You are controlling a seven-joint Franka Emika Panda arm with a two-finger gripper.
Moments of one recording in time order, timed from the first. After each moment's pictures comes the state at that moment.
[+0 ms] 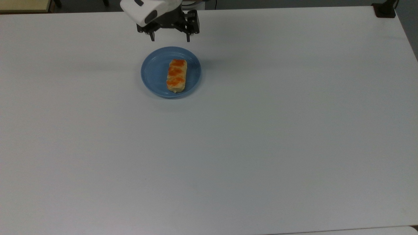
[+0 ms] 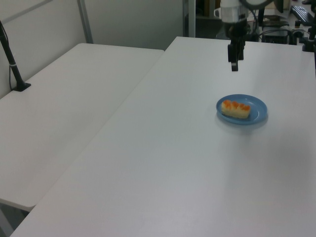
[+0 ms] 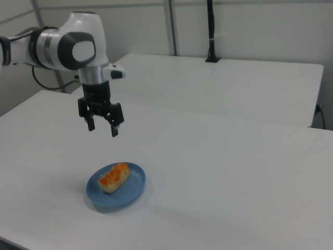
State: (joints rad) arm 0.06 0.05 -0.04 -1.80 -0.02 1.71 0.01
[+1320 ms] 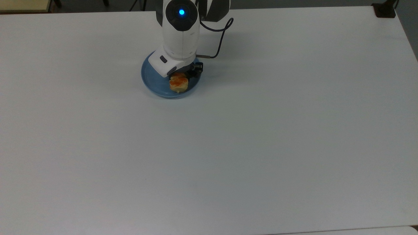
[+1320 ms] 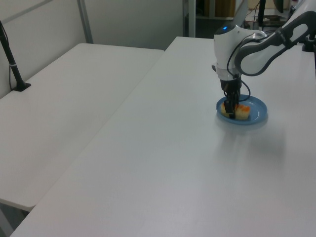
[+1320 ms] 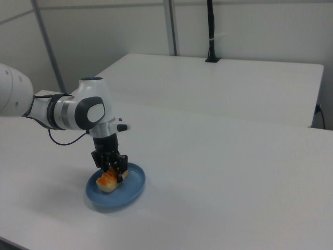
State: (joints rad) arm 0.10 0.22 -0.03 -2.09 -0.11 2.15 0.14
